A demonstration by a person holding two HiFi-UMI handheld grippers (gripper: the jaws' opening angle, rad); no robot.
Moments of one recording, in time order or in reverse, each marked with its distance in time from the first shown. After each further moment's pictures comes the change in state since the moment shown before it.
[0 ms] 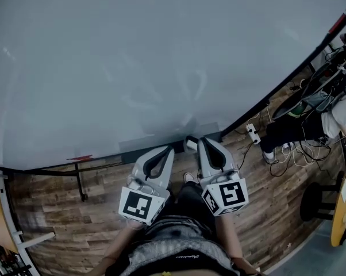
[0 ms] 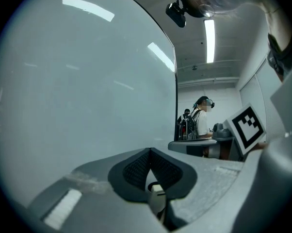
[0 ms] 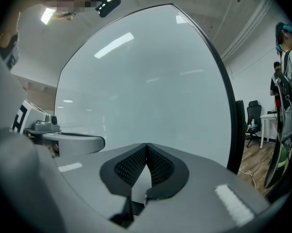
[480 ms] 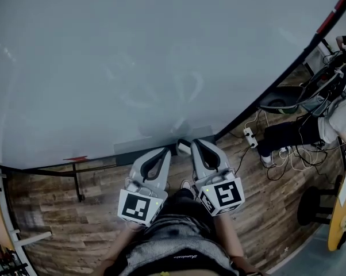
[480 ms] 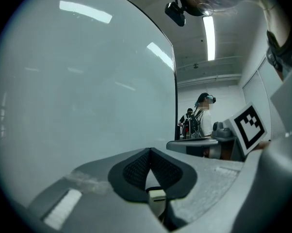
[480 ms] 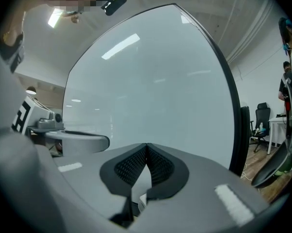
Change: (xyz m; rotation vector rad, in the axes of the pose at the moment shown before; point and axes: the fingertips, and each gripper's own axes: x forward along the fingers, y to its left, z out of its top) left arm 0.014 -0.011 0.003 0.009 0.007 0.051; right arm 0.001 -0.009 0.005 -0.038 -0.003 0.083
